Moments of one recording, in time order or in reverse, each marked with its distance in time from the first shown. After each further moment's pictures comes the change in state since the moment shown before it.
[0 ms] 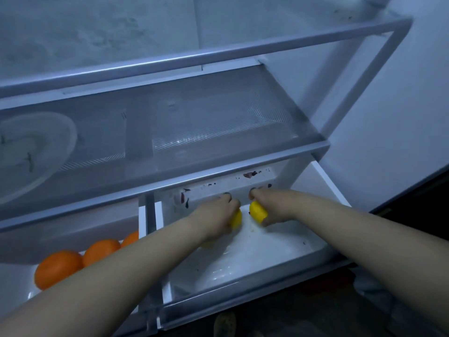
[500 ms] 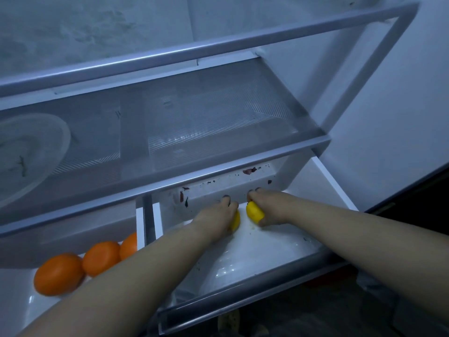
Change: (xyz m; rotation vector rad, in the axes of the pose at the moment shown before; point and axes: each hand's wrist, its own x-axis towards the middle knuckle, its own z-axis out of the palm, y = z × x) left_hand 0.012 0.003 0.021 0.006 -0.077 -0.051; right_hand 0.015 0.002 0.024 0.007 0.089 -0.018
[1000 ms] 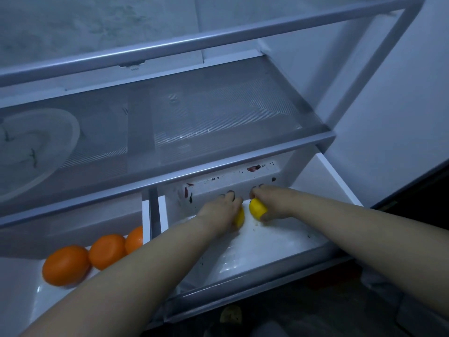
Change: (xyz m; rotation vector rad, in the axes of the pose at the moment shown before) left_hand -0.005 -0.001 0.002 0.026 0.053 0.016; right_hand 0.001 -0.005 -0.006 0.023 -0.057 0.014
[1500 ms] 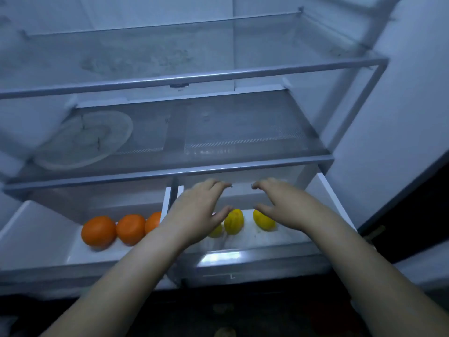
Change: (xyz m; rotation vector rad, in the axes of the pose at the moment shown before) left_hand -0.124 0.033 -0.070 -0.184 0.480 -0.242; right_hand -0.110 -0.044 -0.054 0.094 0.386 -0.135
